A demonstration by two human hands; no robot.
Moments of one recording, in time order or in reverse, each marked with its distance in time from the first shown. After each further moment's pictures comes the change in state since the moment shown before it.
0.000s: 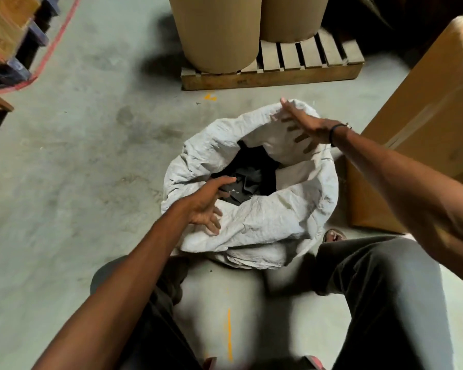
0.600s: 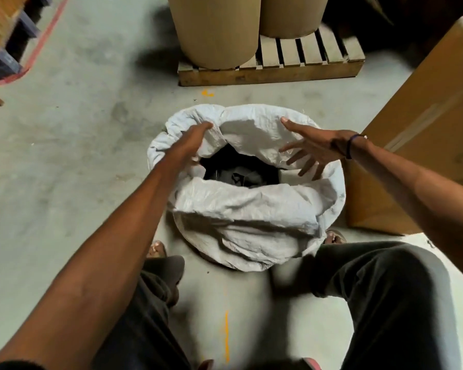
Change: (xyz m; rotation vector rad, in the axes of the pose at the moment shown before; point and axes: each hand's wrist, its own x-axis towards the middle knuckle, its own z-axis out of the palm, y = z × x) left_hand 0.007 0.112 -0.039 0.063 0.498 0.489; right_hand 0.004 0.031 -0.009 -0.015 -0.442 0.162
